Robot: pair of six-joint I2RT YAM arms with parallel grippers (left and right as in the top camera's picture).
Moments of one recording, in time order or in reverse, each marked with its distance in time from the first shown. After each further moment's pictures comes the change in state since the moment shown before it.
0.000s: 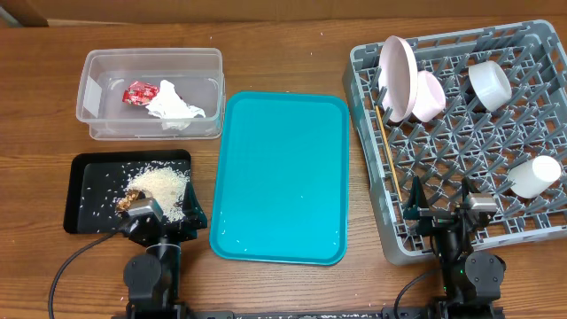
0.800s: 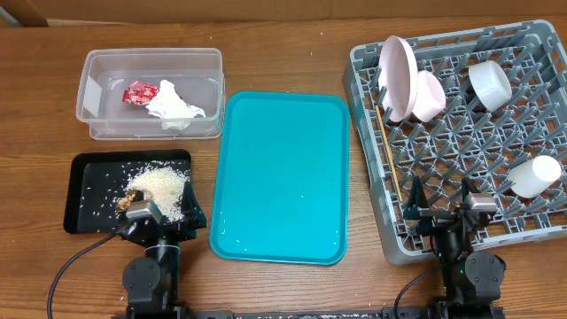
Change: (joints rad) left arm 0.000 -0.033 0.000 0.000 -0.002 0.001; right arm 0.000 0.000 0.000 0.000 0.000 0.000
